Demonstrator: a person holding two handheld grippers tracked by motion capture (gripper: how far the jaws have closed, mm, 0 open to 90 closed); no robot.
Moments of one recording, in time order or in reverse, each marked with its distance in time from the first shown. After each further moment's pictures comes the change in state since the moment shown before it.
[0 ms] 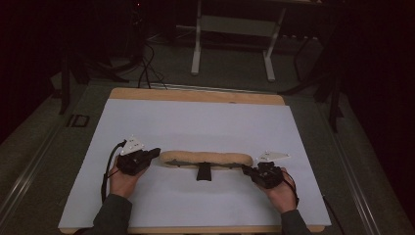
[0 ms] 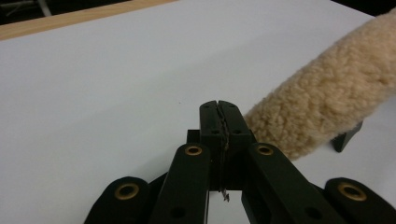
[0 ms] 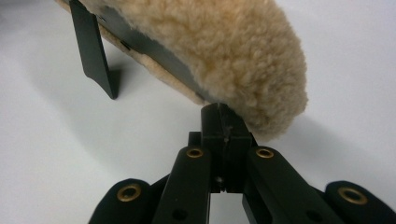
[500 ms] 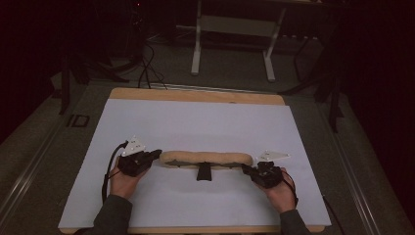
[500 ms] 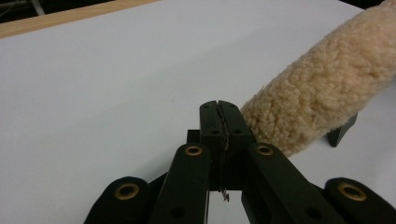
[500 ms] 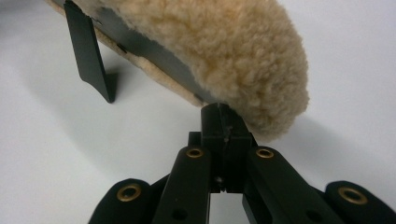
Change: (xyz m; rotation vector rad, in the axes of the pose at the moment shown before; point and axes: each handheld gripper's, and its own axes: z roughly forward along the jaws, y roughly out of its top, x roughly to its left) left arm -0.004 -0.001 0.001 0.009 -0.016 0.018; right arm 0.000 0.000 0.002 -0.006 -0.012 0.009
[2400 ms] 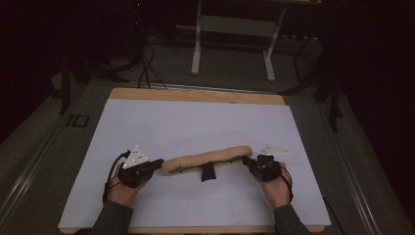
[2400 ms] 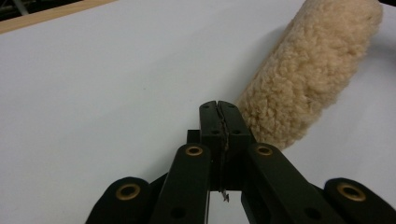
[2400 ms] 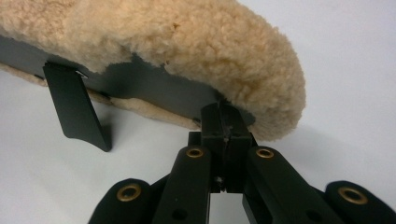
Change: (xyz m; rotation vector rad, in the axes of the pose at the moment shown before) left arm -0.026 -0.008 -0.015 0.021 -0.027 0.061; right arm -0.001 0.016 0.003 -0.082 -0.084 0.049
